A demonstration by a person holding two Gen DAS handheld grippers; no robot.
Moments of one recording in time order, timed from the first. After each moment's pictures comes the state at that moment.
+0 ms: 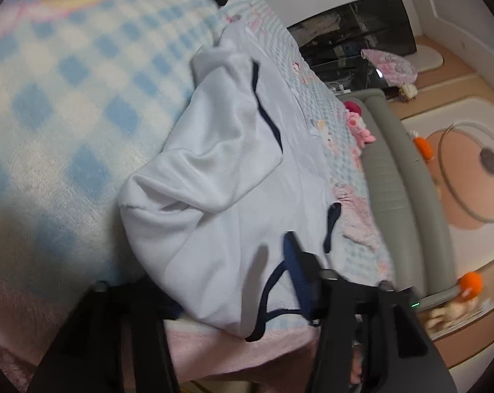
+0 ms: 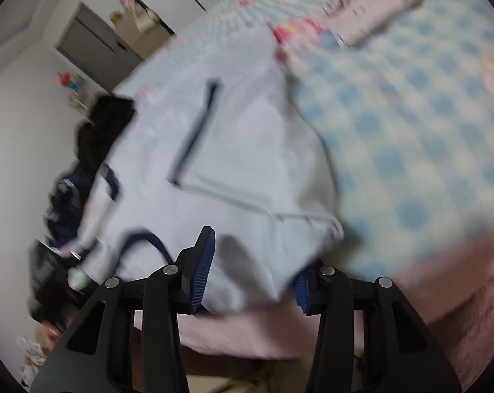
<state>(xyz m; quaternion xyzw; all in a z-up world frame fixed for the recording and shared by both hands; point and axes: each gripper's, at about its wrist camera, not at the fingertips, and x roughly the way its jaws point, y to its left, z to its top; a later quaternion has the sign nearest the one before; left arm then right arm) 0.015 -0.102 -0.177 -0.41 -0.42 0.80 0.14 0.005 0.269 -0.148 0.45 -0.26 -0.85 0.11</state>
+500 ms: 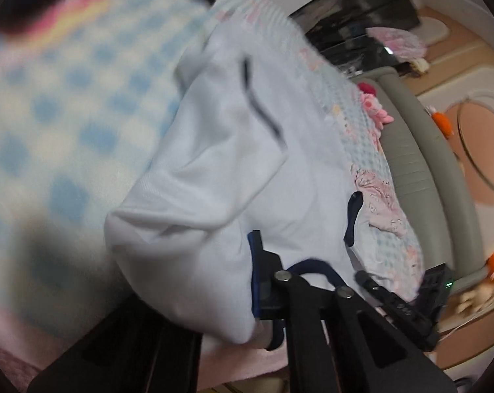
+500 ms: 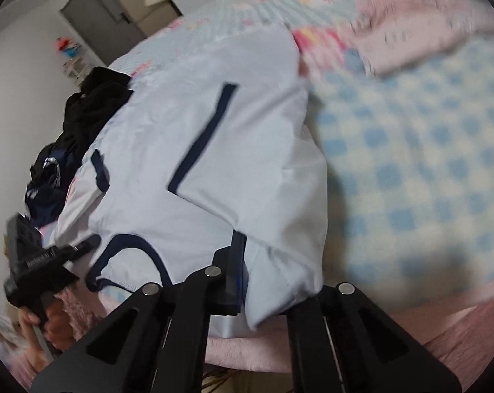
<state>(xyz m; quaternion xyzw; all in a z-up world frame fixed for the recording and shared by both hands) 0.002 -0.088 -0.160 -0.44 -0.35 0.82 0.12 -0.013 0.259 -0.129 0.47 -0.16 -0.86 0.10</state>
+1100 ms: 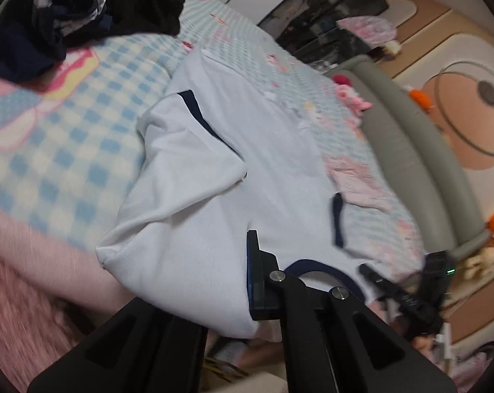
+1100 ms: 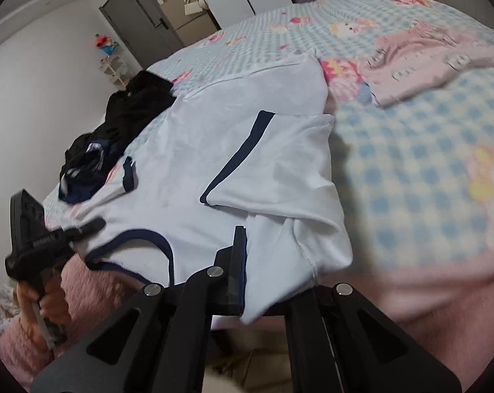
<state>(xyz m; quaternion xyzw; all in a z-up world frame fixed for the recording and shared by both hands) 0.074 -0.089 -0.111 -0.42 -0.32 0.84 0.16 0.054 0.287 -0.090 0.44 -0.15 -0.87 0.17</state>
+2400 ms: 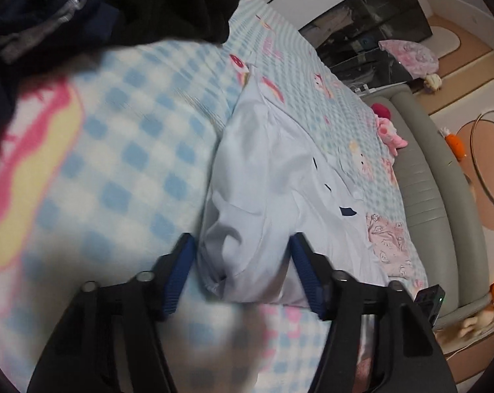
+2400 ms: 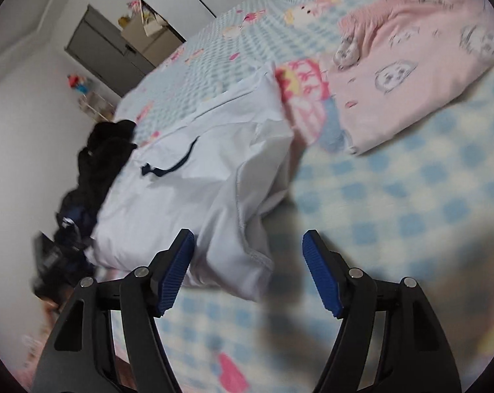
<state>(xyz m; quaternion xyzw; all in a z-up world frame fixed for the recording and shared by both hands) -0.076 -0.139 -0.155 -0.44 -0.36 0.82 0.09 -0.110 0.325 -0.125 0.46 -0.25 -0.84 0.15</state>
